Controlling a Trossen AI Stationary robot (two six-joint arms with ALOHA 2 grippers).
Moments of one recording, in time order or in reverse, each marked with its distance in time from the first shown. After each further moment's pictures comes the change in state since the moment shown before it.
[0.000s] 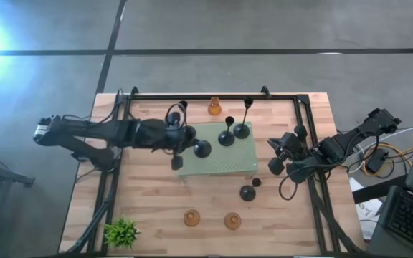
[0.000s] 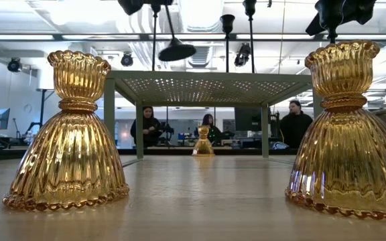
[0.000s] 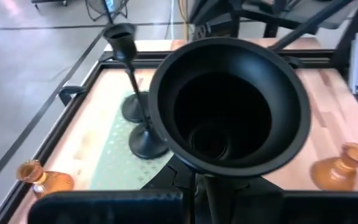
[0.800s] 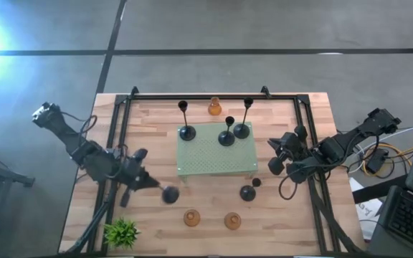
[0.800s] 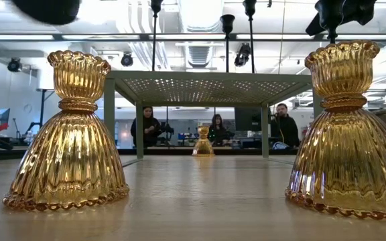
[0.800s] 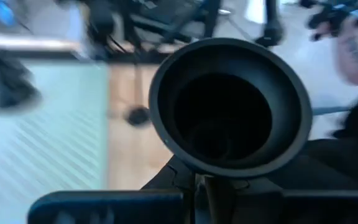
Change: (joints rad) left arm -0.599 -0.409 -0.357 0.036 -0.197 -0.290; right arm 0.000 0.000 0.000 0.000 0.001 0.027
